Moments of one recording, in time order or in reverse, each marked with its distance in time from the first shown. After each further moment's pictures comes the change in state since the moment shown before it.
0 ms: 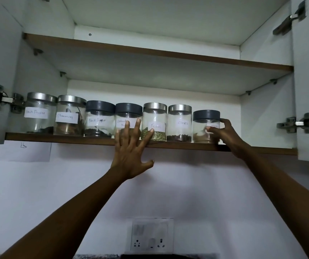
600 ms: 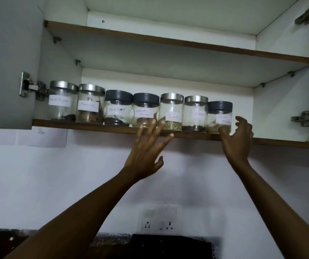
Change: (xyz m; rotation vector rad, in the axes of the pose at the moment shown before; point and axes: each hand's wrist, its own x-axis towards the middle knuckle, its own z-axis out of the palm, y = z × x) left_hand -0.032 -0.003 -0.021 -0.079 0.037 0.223; right_hand -0.073 -0.008 0.055 -0.284 0.512 -0.202
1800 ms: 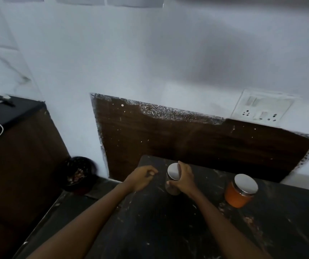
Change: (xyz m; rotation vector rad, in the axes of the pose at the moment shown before) left_hand -0.521 -0.066 -0.051 -0.828 -1.216 -0.977; right_hand -0.586 0.044 0.190 -0.149 -1.423 0.474
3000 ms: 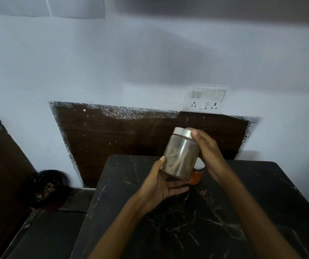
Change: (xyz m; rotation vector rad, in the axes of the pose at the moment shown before) left_hand -0.091 0.209 0.066 -1.411 -0.387 -0.066; right_hand -0.160 -0.030 -0.207 0.728 0.214 -0.232
